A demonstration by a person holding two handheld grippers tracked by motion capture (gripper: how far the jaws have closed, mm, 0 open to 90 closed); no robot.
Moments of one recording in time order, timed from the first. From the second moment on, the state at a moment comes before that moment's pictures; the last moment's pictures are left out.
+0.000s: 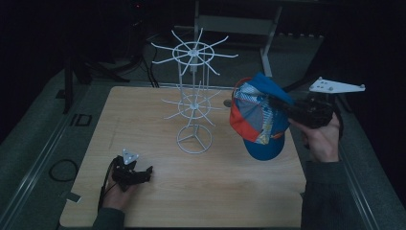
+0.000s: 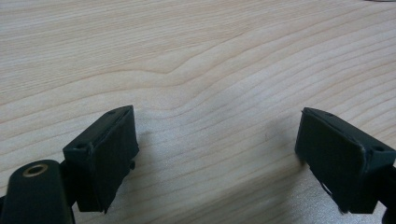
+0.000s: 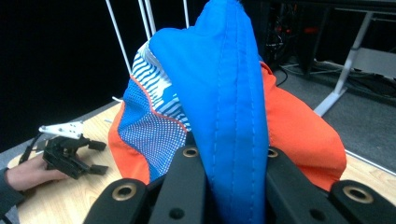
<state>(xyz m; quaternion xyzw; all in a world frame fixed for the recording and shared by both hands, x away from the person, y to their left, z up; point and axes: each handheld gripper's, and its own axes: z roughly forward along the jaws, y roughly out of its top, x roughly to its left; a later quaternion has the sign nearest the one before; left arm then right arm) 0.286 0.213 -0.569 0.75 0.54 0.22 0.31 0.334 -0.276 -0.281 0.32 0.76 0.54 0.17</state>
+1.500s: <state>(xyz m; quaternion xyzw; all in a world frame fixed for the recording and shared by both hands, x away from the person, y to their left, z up) 0.286 0.213 -0.570 0.75 0.54 0.22 0.31 0.341 -0.288 -0.246 0.30 0.74 0.58 0.17</state>
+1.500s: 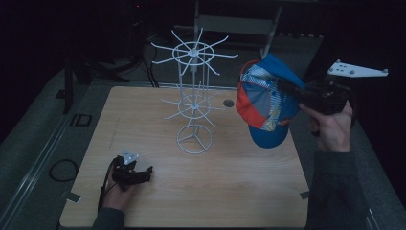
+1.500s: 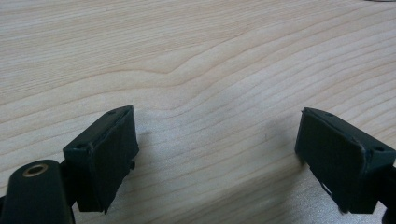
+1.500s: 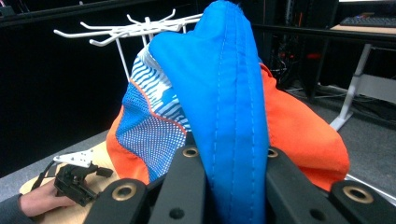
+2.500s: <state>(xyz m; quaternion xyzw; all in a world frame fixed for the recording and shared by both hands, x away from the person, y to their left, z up) 0.286 0.213 -0.570 0.75 0.54 0.22 0.31 0.338 -0.283 -0.219 0.28 0.73 0.60 0.19</state>
